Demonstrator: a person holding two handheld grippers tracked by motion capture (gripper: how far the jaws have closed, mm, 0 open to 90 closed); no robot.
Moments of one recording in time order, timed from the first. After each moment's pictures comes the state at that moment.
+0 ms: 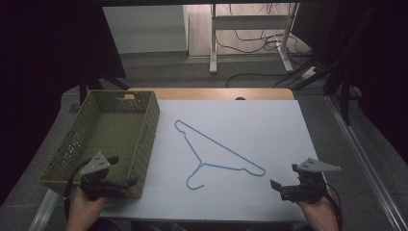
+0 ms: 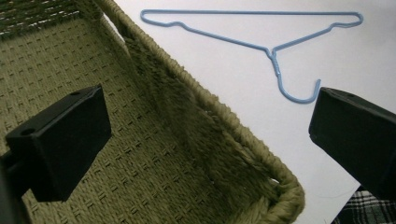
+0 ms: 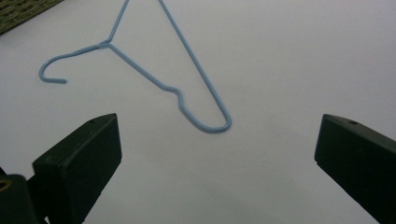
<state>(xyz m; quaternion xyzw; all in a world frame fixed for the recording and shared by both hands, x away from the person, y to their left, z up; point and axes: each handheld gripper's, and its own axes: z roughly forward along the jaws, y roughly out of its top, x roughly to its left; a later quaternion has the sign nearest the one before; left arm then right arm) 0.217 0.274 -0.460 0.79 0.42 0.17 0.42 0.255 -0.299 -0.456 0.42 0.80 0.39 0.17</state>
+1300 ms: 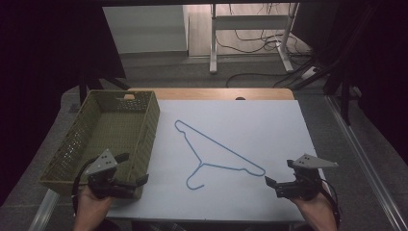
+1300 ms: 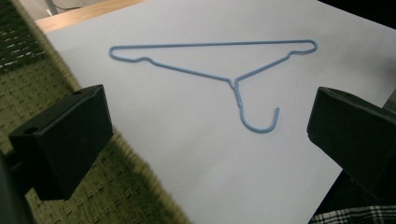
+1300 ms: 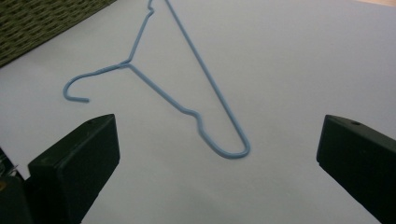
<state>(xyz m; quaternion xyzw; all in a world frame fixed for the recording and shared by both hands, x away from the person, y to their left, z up) 0.215 0.241 -0.435 0.79 0.38 0.17 0.46 0.258 -0.282 -0.441 0.40 0.80 0.41 0.16</state>
